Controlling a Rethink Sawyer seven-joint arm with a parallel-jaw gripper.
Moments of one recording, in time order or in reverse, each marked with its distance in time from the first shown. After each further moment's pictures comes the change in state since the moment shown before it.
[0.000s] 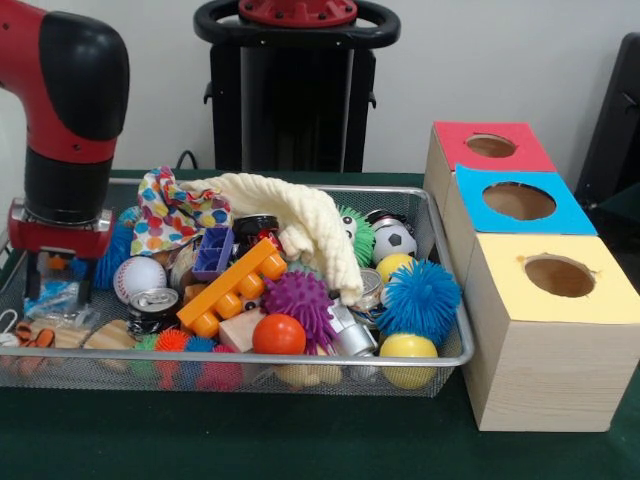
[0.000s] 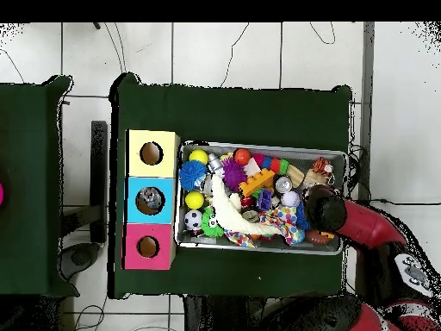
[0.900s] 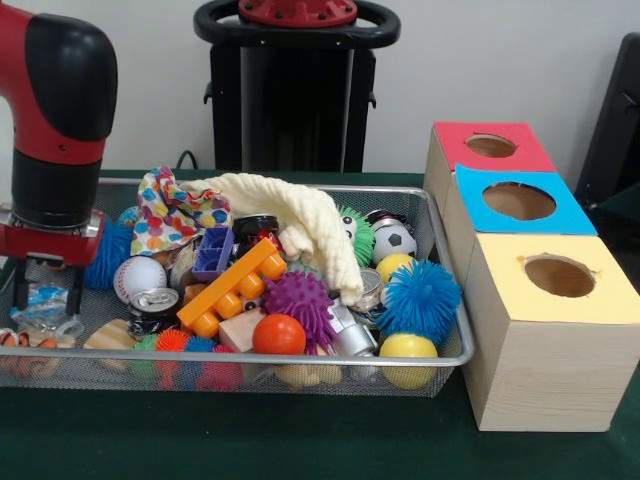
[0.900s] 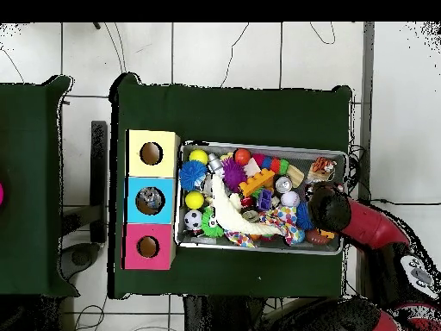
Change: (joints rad) arm -0.029 -0.002 0.034 0.000 0.000 -0.039 0.000
